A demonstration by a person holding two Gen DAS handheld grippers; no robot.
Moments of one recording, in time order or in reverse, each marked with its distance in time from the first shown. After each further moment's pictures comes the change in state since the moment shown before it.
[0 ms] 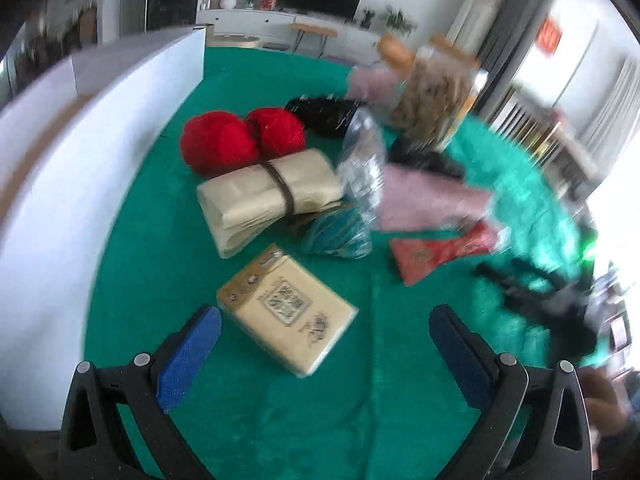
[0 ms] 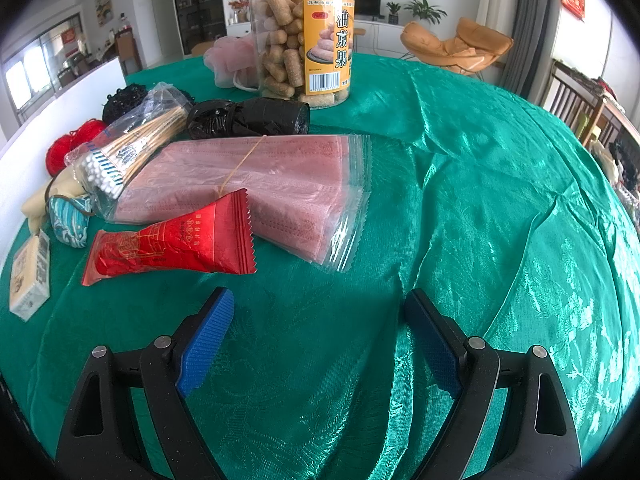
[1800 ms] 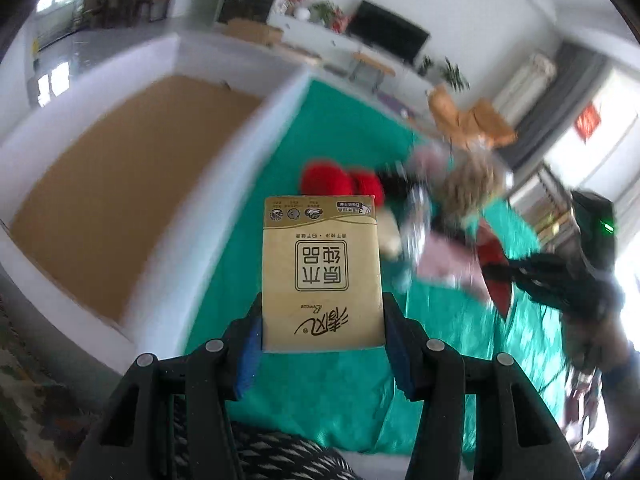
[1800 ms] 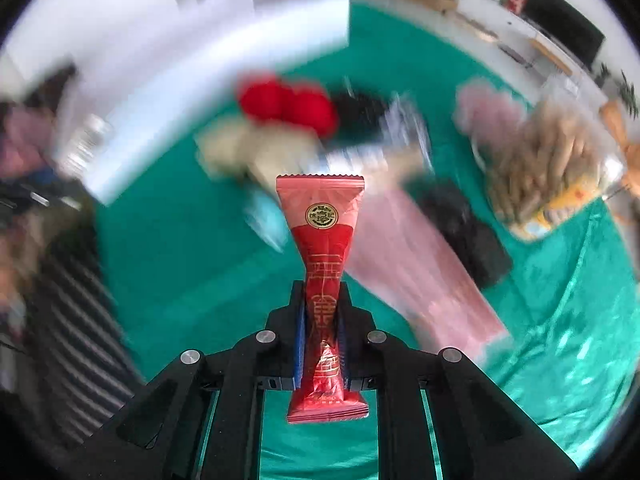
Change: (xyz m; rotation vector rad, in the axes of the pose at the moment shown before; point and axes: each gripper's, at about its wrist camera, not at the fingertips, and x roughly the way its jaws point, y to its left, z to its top) left arm -0.121 0.099 -0.012 -0.305 -0.140 -0.030; right arm -0.058 0.128 0.130 -0.536 0.213 0.488
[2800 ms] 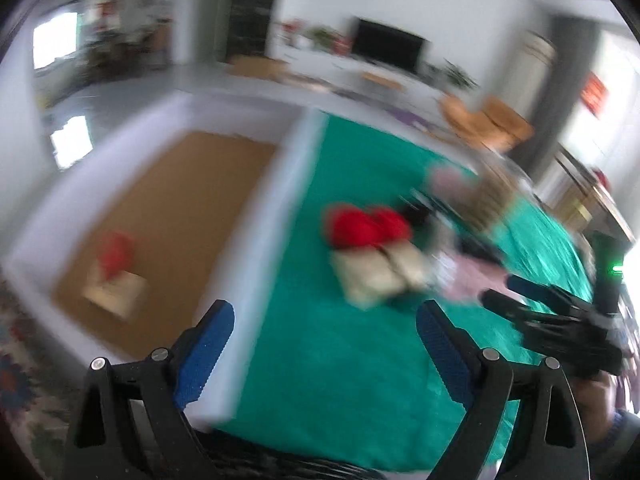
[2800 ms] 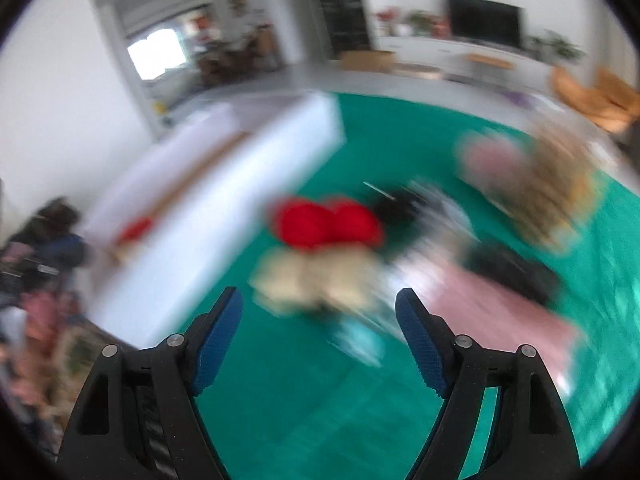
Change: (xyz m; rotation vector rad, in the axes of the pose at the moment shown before) left arm 0.010 -0.037 0.006 0.153 -0.046 0.136; right arm 0.030 0.011 -0.046 0.296 -0.285 -0.144
